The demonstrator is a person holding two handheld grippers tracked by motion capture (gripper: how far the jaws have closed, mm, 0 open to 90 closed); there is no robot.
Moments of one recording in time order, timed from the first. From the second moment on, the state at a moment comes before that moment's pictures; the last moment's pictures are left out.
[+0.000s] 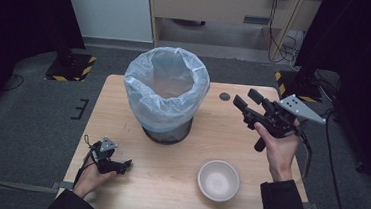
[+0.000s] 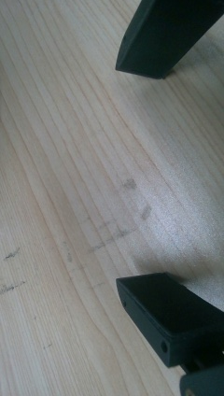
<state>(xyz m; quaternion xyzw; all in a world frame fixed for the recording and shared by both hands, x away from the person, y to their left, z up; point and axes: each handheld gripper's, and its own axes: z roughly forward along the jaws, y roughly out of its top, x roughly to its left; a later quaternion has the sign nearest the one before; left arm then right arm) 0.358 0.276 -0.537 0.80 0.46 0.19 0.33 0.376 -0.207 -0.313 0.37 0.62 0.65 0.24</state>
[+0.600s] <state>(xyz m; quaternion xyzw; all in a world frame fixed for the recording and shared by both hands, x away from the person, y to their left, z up) 0.358 0.276 -0.536 0.80 0.47 0.19 0.33 0.350 -0.231 -0.419 0.41 0.71 0.54 0.19</state>
